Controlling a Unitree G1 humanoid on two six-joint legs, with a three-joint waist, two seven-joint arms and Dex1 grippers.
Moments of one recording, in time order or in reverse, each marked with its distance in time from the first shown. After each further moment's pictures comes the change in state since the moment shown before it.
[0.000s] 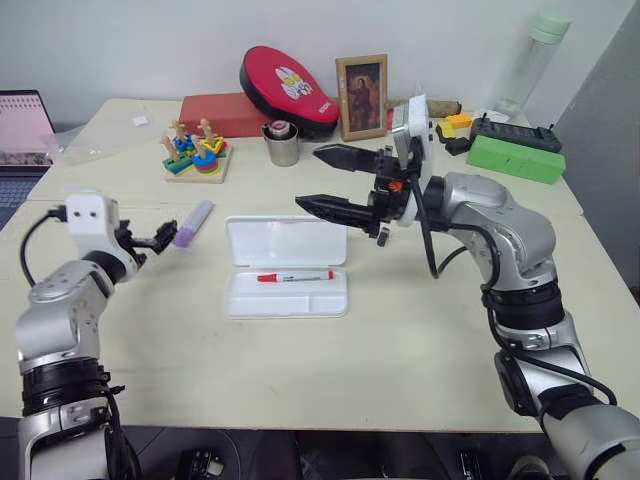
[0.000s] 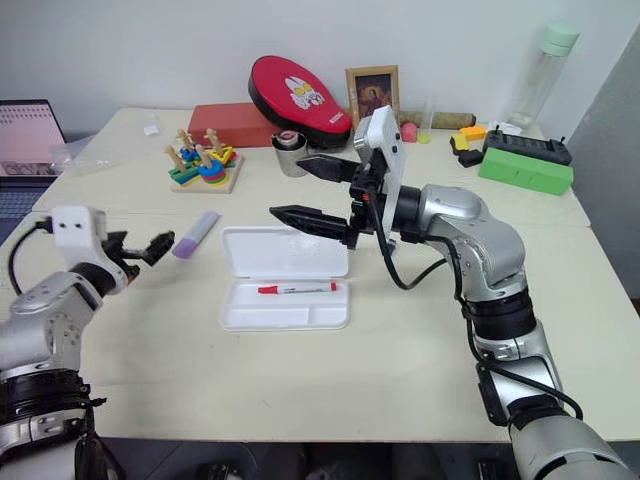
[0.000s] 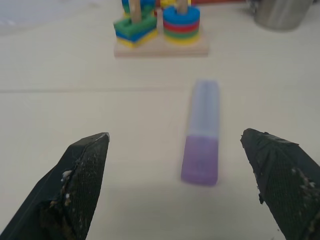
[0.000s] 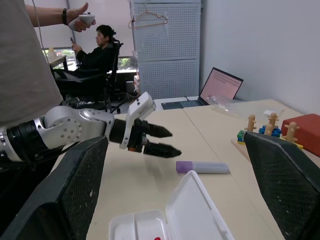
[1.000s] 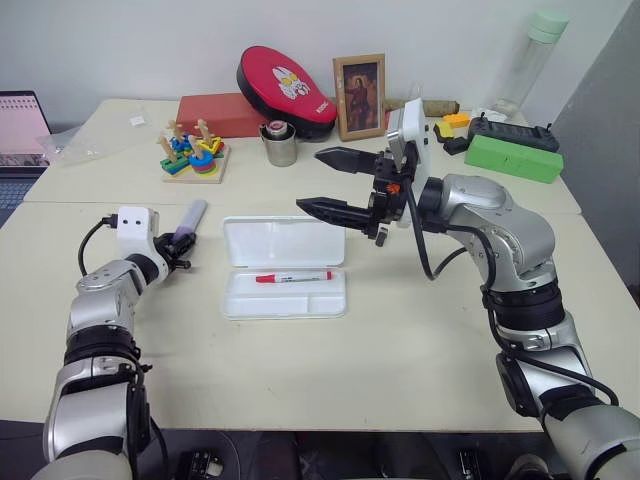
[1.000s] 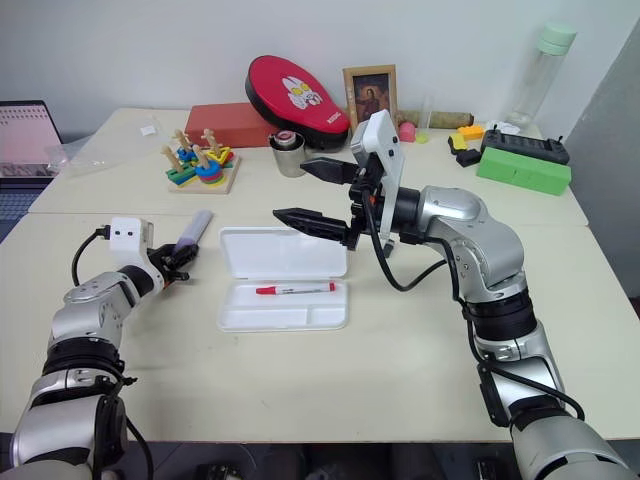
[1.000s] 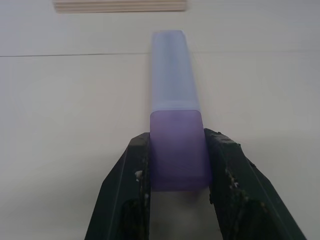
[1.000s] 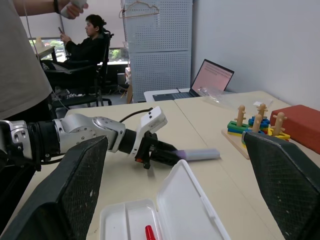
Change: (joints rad) left arm -0.202 -0.032 -0.053 0.374 0.023 -0.212 -0.055; right arm 0.011 -0.022 0.010 -0.030 -0.021 0.008 -0.014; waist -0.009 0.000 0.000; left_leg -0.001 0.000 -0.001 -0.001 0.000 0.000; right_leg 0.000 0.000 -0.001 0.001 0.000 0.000
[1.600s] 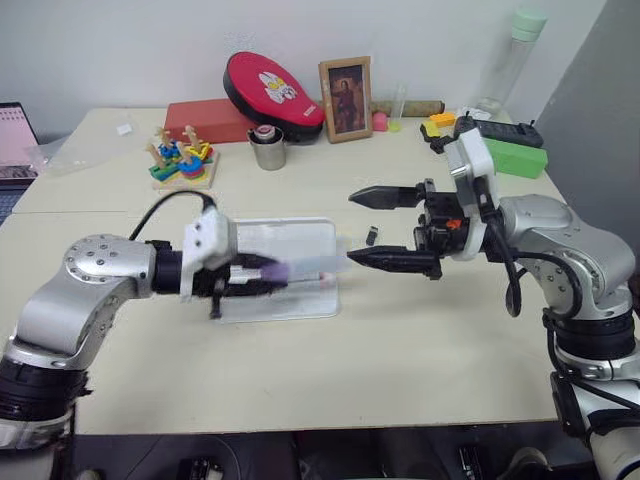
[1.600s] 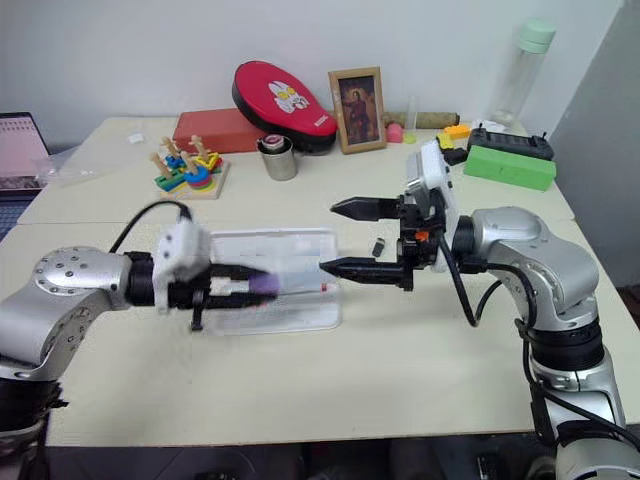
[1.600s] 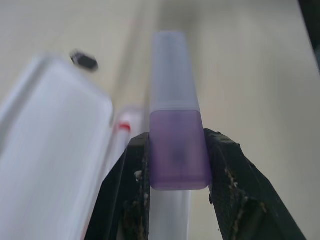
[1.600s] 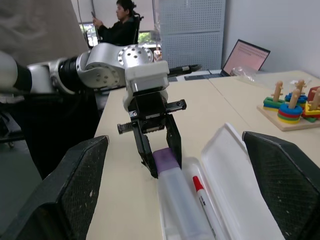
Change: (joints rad) left arm 0.272 0.407 -0.371 -0.933 -0.158 0.129 -0.738; right arm 0.166 -0.234 -0.055 -0.238 0.186 0.147 0.136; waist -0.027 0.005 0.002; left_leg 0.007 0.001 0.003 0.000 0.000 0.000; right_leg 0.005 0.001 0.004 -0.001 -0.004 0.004
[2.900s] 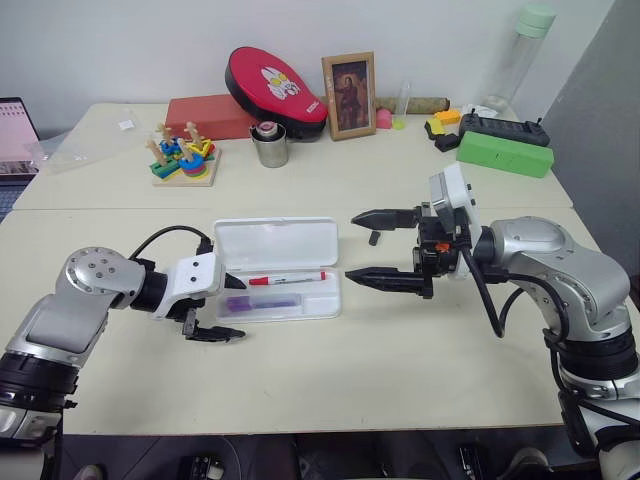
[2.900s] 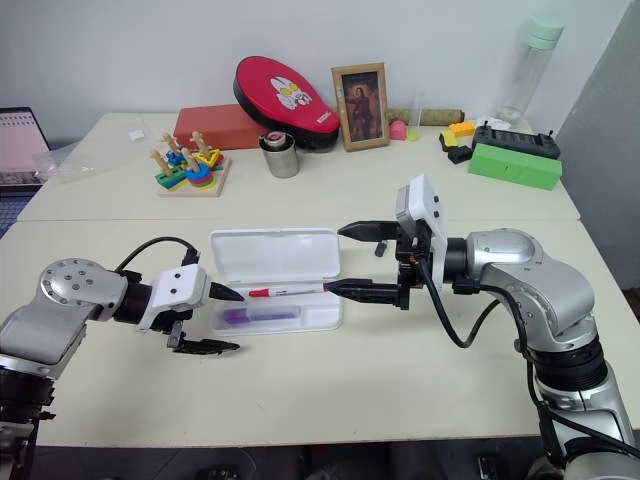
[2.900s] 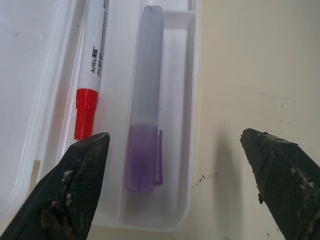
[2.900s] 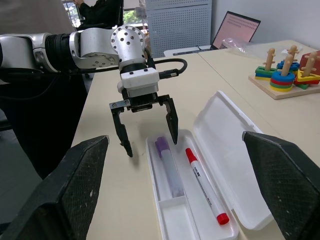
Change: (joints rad) left arm 0.004 -0.022 -0.053 0.214 0.211 -0.177 -0.109; right arm 0.072 -0.019 0.024 -0.053 -0.034 0.000 -0.055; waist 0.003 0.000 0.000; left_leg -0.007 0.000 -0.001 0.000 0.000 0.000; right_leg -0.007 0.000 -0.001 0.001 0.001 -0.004
